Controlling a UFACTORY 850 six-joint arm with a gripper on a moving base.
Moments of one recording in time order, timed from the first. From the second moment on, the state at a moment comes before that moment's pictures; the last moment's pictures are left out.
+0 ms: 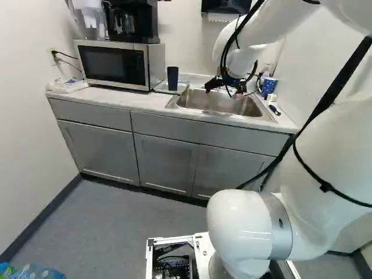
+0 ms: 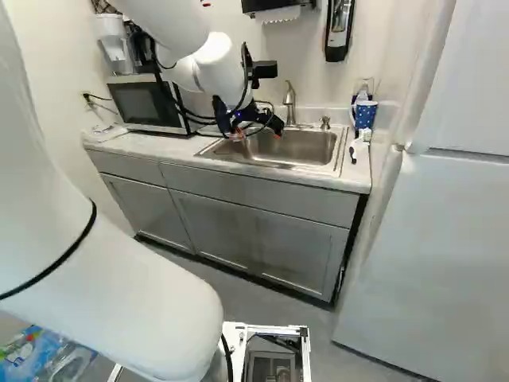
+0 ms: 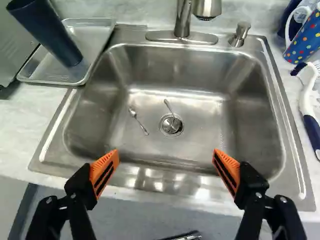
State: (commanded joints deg) arm -10.4 8.6 -50.5 0.0 -15.0 0.6
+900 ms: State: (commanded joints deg) arm -10.4 8.6 -50.5 0.0 -15.0 0.6
